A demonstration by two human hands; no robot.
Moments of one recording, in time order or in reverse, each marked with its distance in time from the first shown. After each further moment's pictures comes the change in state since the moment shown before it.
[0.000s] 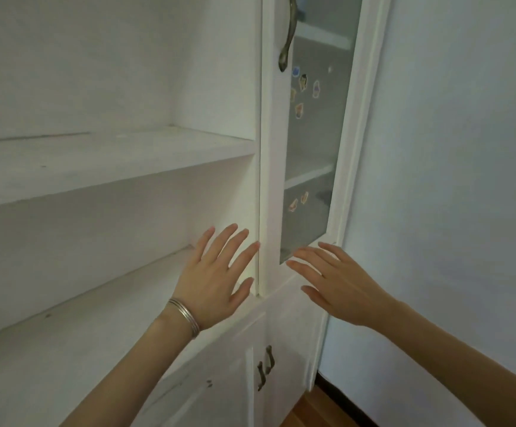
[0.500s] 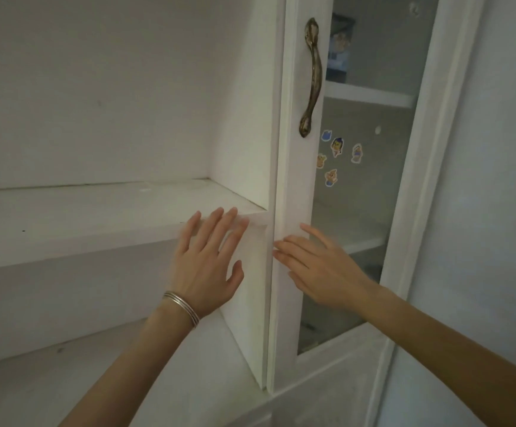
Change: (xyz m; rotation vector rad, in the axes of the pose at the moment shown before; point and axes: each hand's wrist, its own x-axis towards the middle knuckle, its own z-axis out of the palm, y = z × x) left_hand 0.125 -0.053 0.000 0.314 0.153 -0.349; right_hand 0.157 0.133 0.027 -0.185 0.337 -0.349
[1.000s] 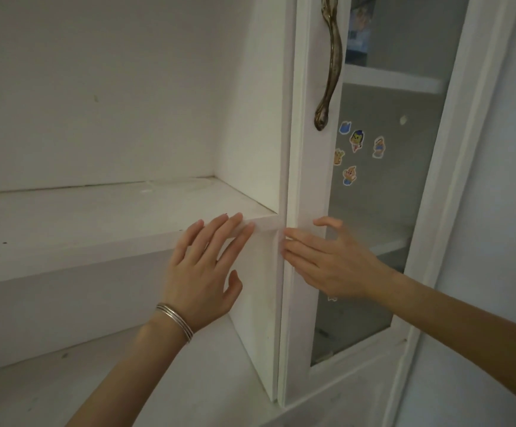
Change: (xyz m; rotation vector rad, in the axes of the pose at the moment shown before) left_hand 0.000 -0.014 0.012 0.049 0.102 0.044; right_hand 0.022 0.027 0.021 -0.181 0.223 -0.194
